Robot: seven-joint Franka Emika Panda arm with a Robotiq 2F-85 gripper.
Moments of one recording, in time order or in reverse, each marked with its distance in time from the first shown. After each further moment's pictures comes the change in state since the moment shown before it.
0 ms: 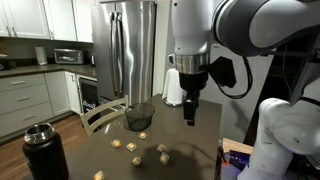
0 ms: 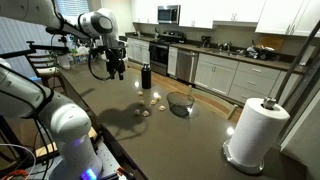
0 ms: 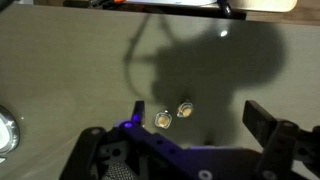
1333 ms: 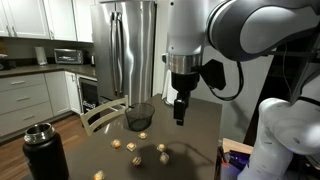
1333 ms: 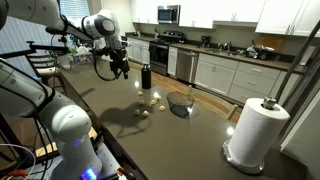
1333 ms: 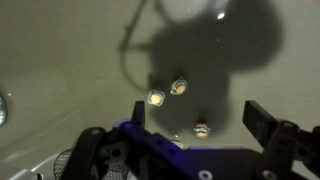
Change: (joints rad) arm 0.010 0.044 -0.012 0.001 -0.026 0.128 -0.022
